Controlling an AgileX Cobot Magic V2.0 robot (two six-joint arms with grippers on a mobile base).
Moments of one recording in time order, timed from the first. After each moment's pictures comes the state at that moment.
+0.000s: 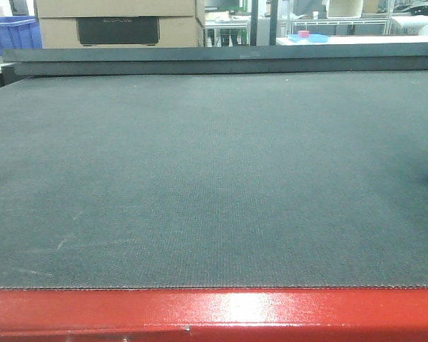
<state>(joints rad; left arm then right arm) -0.02 1.16 -0.99 0.06 0.83 -0.10 0.11 1.30 -1.14 0.09 1.07 -0.04</state>
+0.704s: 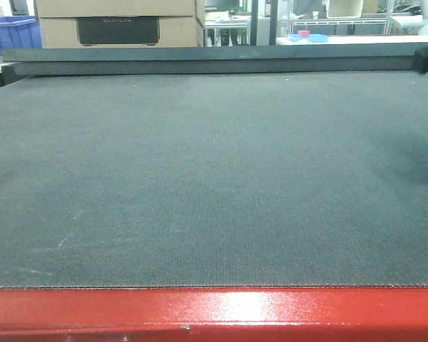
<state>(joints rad) -0.02 1.35 -1.14 0.06 1.01 -0.11 0.09 1.70 -1.29 0.02 1.04 0.05</state>
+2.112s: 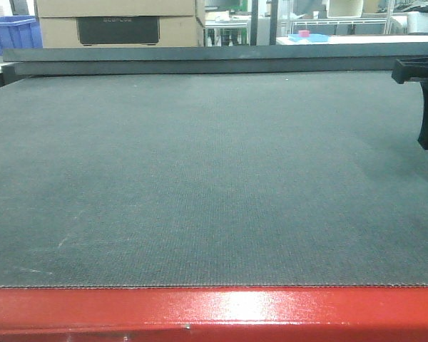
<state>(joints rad) 0.05 1.64 -1.22 0.14 1.02 0.00 0.08 1.74 -1.30 0.11 1.01 0.05</state>
